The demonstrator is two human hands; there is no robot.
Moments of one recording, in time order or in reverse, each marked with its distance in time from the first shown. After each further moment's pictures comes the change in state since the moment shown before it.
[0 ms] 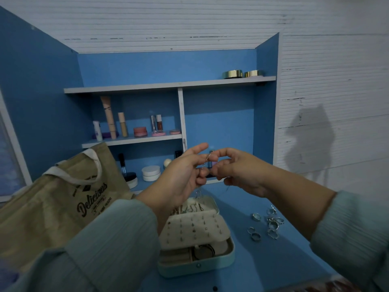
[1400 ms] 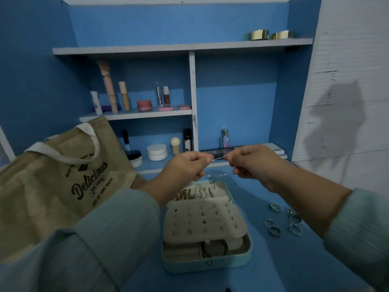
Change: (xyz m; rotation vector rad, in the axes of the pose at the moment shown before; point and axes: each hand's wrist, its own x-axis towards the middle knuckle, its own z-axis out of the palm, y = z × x) left_hand 0.047 -0.054 -0.061 0.541 0.141 0.004; right_hand 0.046 0.047 -0.001 -0.074 0.206 0.138
